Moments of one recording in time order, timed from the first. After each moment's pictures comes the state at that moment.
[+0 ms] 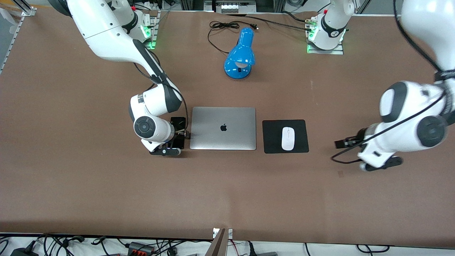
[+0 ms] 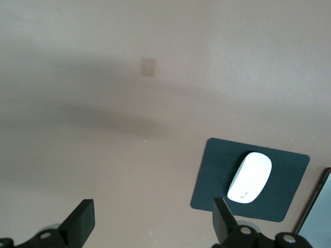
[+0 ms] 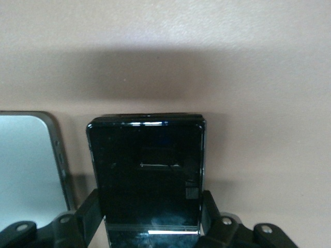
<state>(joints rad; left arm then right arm) 0.16 0.46 -0.26 -1.46 0.07 1.75 -0.36 0.35 0.74 0.09 -1.65 0.08 2.21 0.39</state>
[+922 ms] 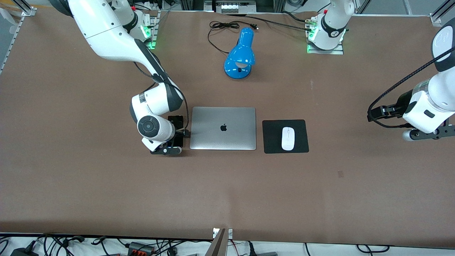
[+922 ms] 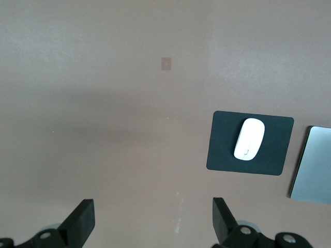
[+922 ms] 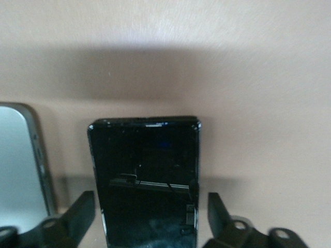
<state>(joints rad) 0.18 0.27 -0.27 -1.42 0.06 1.56 -0.23 0.35 0.72 0.08 -1.64 0.01 2.18 0.39</state>
